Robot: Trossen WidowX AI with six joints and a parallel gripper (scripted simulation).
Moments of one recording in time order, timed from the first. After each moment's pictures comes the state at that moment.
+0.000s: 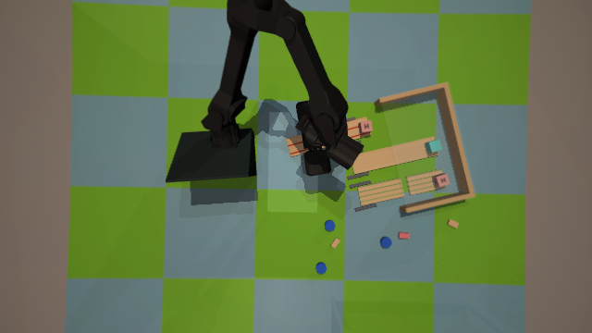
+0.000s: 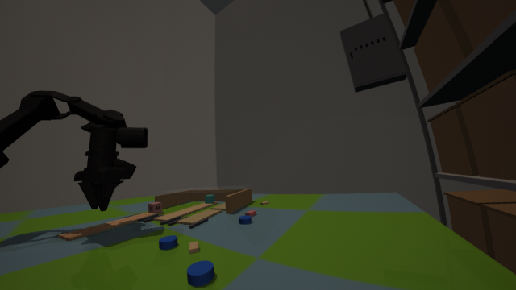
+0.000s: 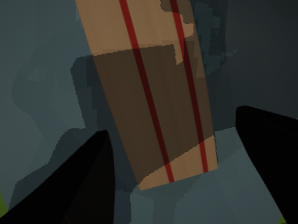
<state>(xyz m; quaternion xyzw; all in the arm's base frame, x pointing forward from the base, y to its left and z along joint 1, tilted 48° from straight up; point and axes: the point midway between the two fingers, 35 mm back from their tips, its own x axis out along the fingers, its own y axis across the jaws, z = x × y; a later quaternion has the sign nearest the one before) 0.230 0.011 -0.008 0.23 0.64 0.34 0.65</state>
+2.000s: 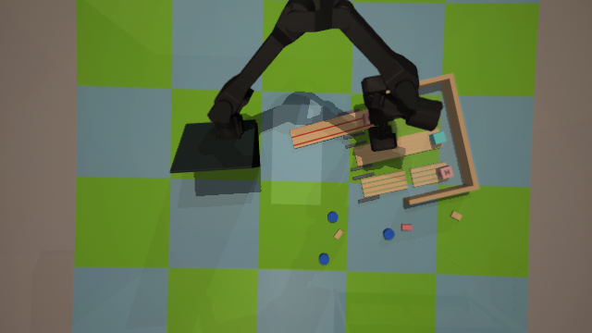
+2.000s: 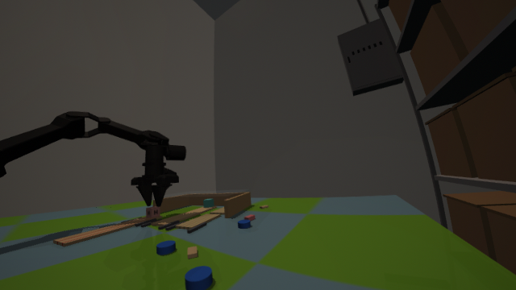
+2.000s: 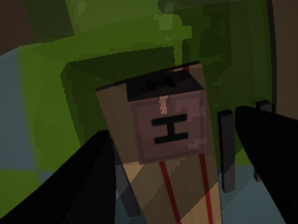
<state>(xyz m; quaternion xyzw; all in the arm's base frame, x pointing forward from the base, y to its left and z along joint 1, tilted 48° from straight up) 0.388 0.051 0.014 0.23 0.63 0.34 0.66</state>
